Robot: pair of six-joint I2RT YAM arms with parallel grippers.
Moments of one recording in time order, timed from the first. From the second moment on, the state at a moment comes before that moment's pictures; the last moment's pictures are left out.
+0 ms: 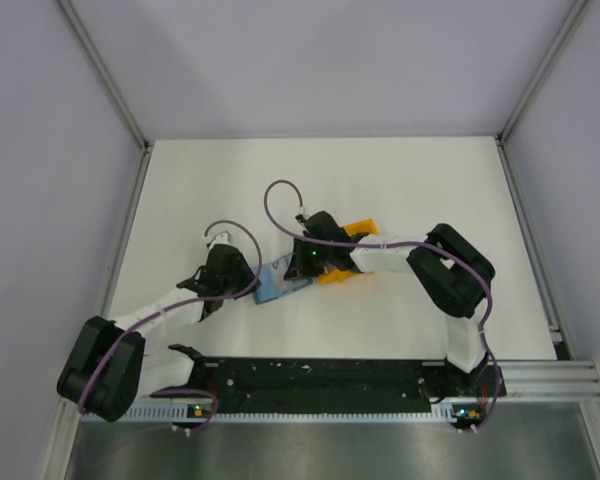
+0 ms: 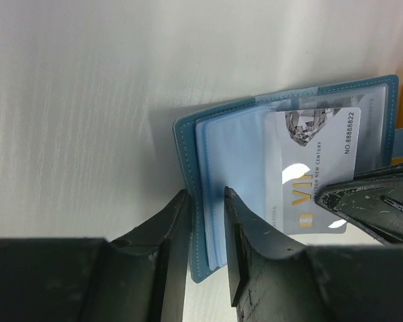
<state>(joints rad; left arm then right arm) -0.41 1.18 0.40 -0.04 -0.04 -0.76 0.83 1.94 1.11 0.04 -0.33 0.73</state>
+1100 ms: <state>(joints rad) -0.41 1.12 0.35 -0.02 -0.03 -0.77 0.87 1.94 1.14 -0.06 -0.37 0.76</state>
